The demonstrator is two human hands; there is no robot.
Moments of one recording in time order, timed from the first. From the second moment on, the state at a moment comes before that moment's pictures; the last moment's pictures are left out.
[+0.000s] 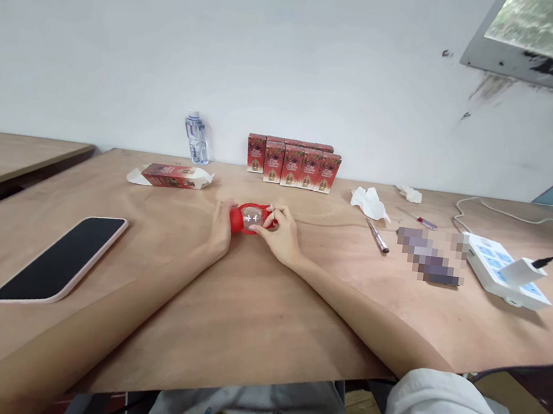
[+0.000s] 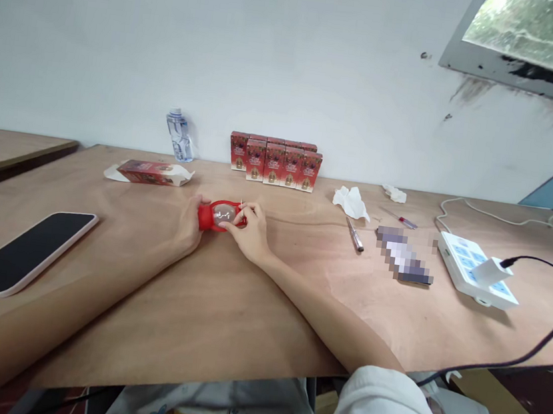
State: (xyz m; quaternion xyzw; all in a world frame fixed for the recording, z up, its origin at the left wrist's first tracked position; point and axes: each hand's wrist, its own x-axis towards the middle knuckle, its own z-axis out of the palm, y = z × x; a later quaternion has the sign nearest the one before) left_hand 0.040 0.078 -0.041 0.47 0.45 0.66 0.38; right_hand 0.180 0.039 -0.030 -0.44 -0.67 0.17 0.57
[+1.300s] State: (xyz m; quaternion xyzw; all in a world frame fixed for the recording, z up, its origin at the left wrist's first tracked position) left_hand 0.036 0.059 -0.029 0.63 0.41 0.63 0.18; right_hand 0.215 0.079 -0.045 -0.48 -0.63 0.30 0.53
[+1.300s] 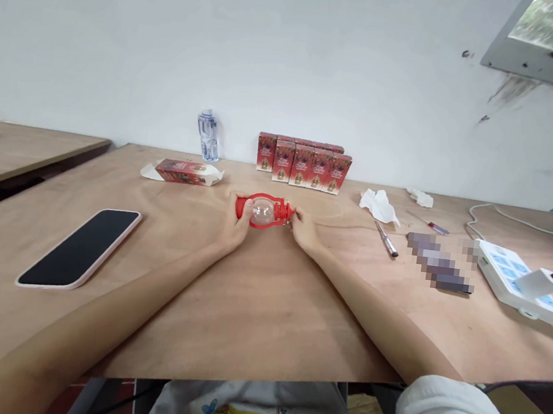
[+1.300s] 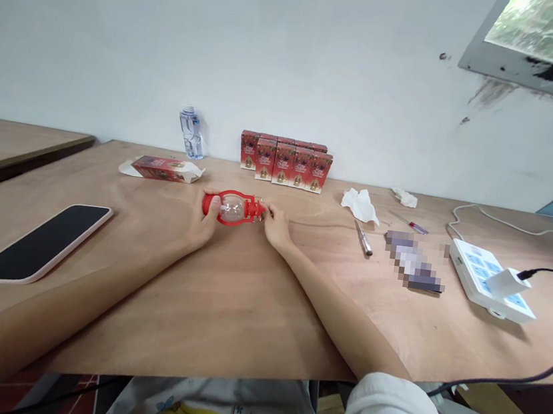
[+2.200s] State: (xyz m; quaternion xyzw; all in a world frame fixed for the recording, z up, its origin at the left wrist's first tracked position) left_hand 0.018 0.071 -0.015 0.67 0.35 0.65 0.03; right_hand 0.231 0.072 -0.037 -0.48 -0.74 0.00 0.47
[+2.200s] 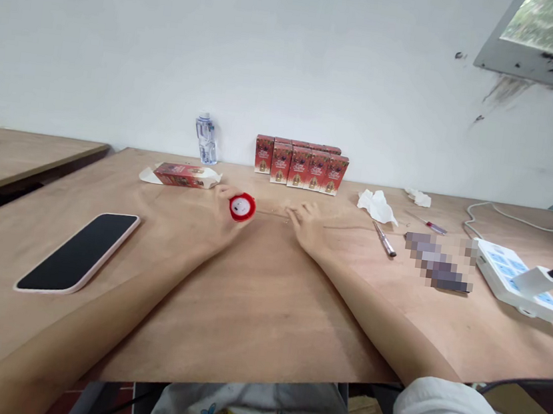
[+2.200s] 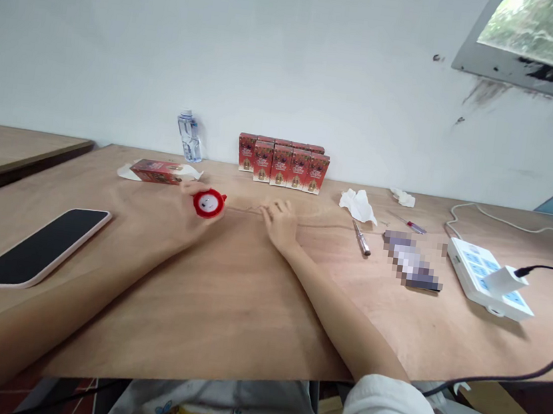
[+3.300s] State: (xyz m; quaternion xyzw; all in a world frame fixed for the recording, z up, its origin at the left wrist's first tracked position) left_hand 0.020 0.073 -0.033 0.83 0.41 0.36 -0.11; right_hand 0.202 0.045 -0.034 -0.31 -0.82 -0.27 0.41
